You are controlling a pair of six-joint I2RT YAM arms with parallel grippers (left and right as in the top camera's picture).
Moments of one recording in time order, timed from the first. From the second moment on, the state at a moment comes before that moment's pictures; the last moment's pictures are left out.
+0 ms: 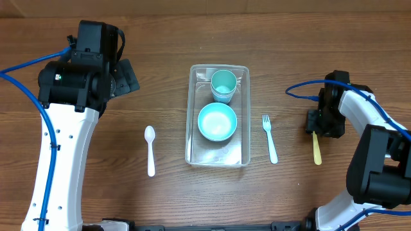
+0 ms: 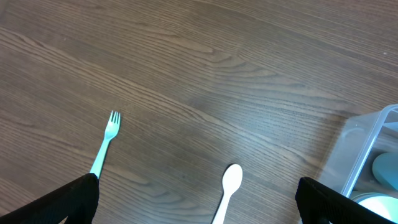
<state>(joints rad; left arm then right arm) -0.14 1.51 1.76 -1.35 -0.33 -0.48 -0.18 1.85 1.13 -0.90 0.07 0.01</state>
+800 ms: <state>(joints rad) -0.14 1.51 1.76 -1.35 -0.33 -0.48 -0.18 1.84 1.13 -0.92 0.05 0.01</state>
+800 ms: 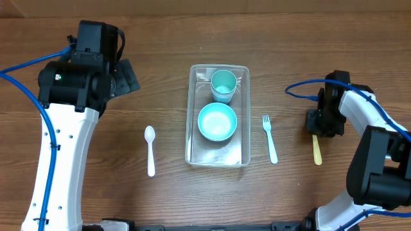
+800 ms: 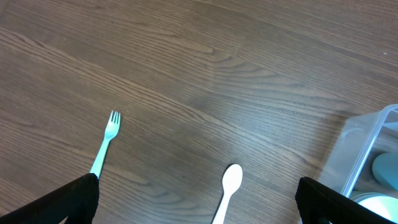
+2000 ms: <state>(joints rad) -0.14 1.51 1.76 -1.35 -0.33 -0.48 -0.18 1.83 1.29 -1.07 -0.01 0.07</state>
